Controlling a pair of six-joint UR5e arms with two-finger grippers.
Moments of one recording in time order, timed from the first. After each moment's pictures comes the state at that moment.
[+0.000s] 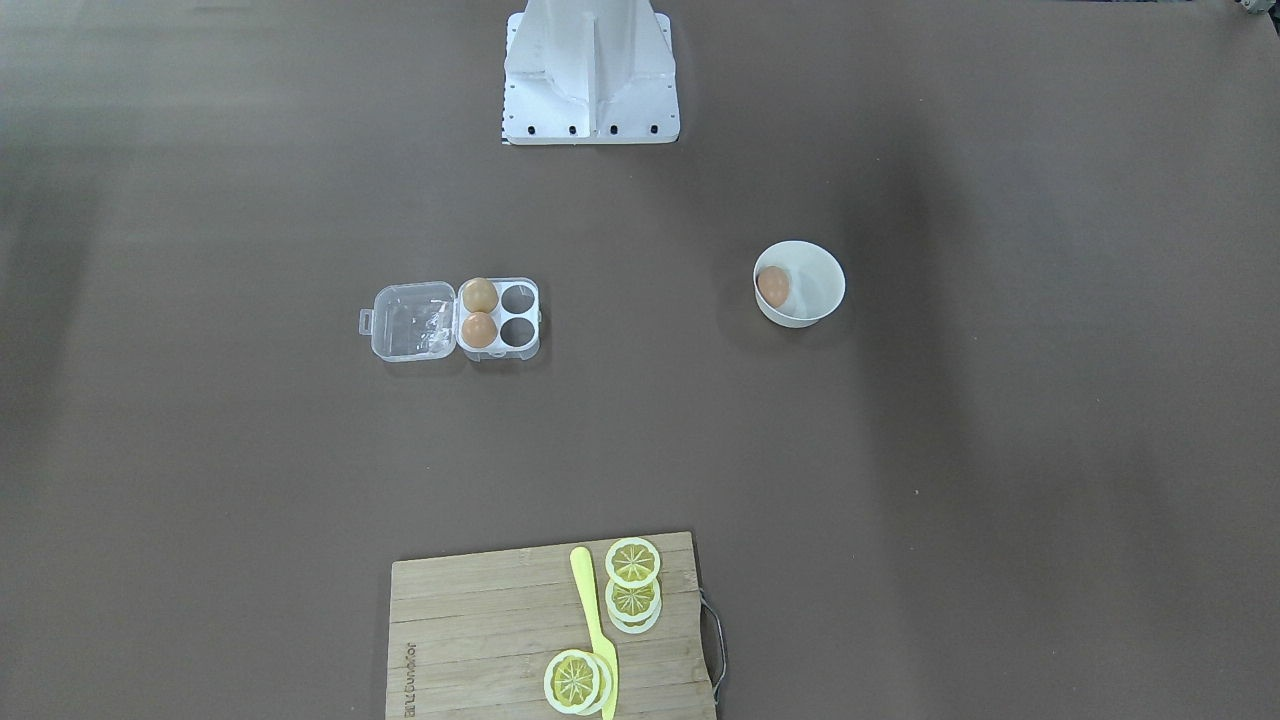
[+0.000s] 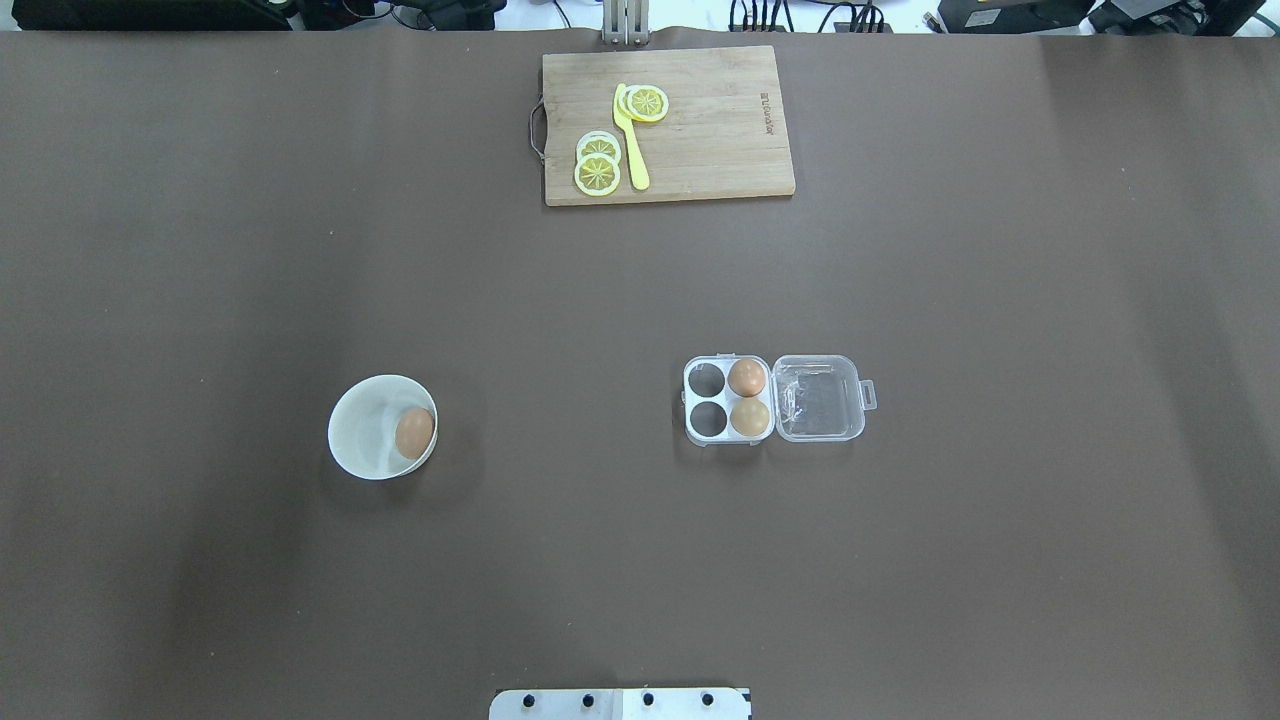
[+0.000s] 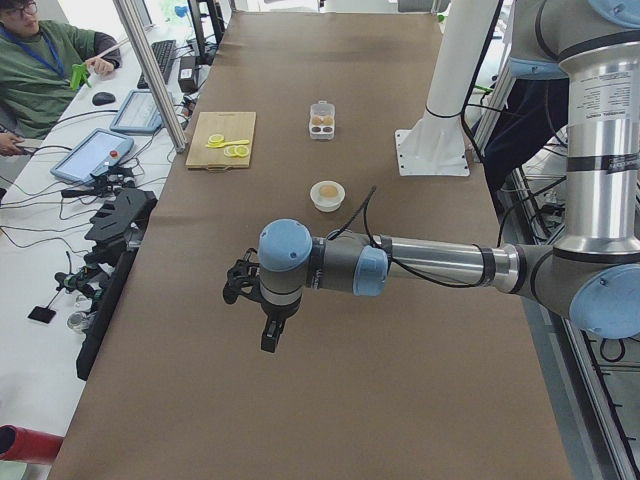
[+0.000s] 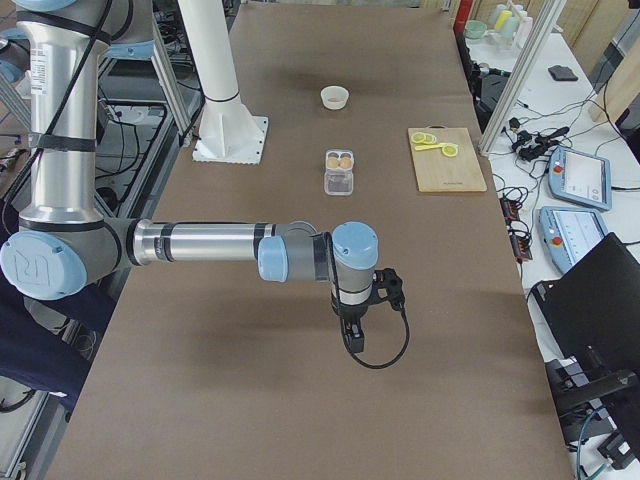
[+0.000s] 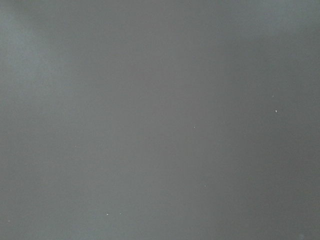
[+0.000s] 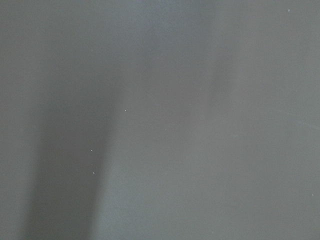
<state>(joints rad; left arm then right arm) -1.63 -1.49 -1.74 -1.65 -2.35 0.15 1.56 -1.67 1.71 -1.53 2.26 -0.18</state>
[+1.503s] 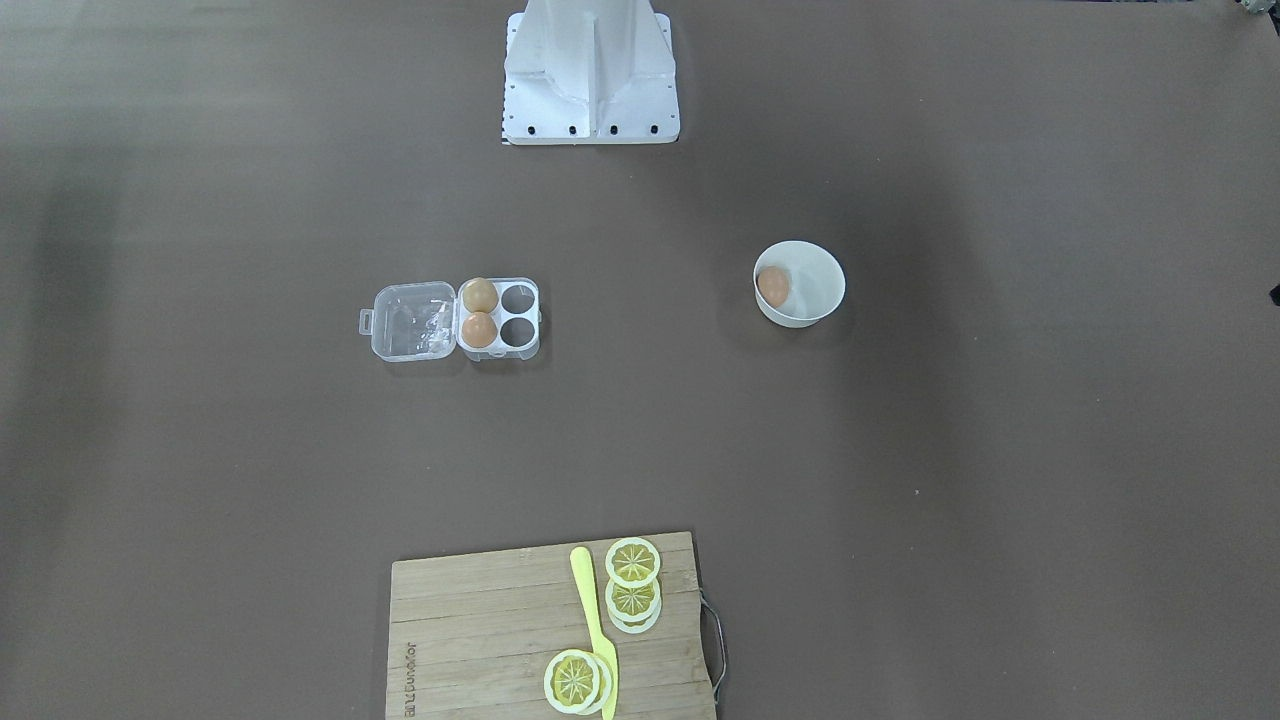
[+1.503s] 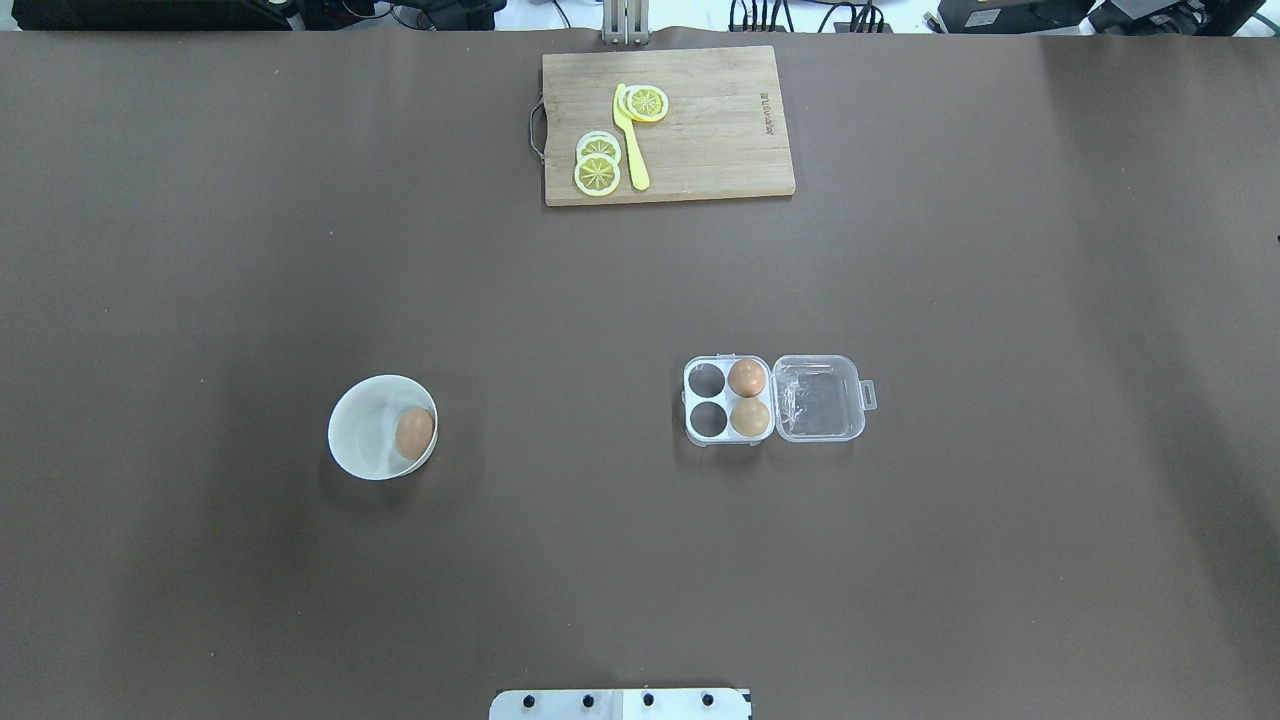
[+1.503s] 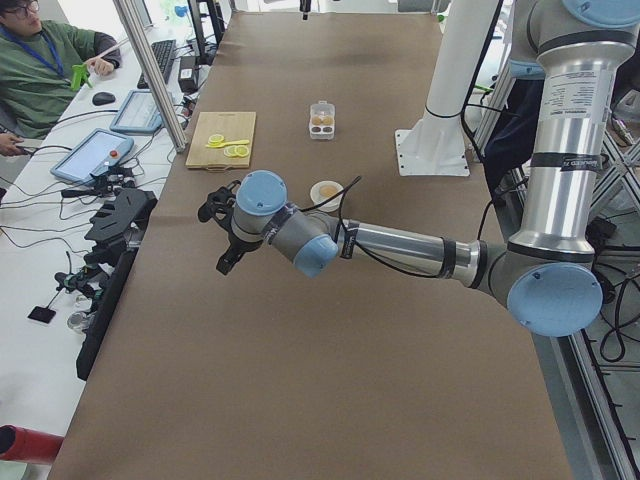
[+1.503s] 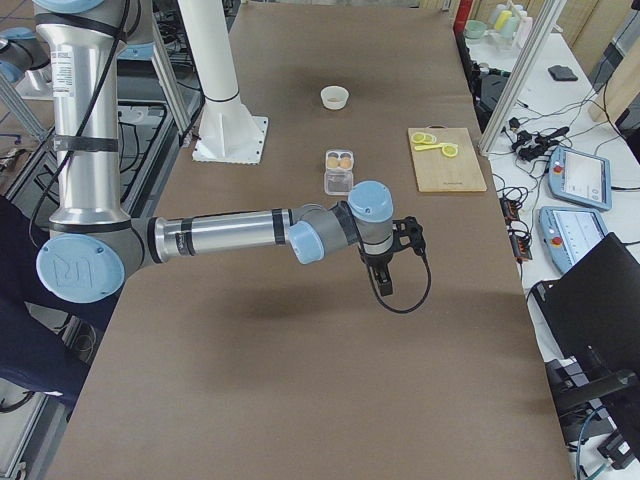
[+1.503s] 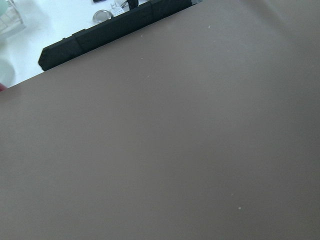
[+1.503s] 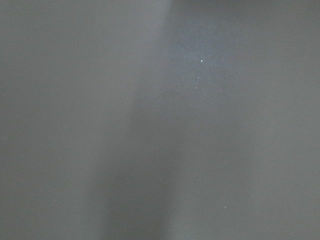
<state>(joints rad) -1.44 -1.64 -1.68 -2.14 -2.42 -0.16 1.40 -1.59 1.73 -1.25 2.33 0.22</state>
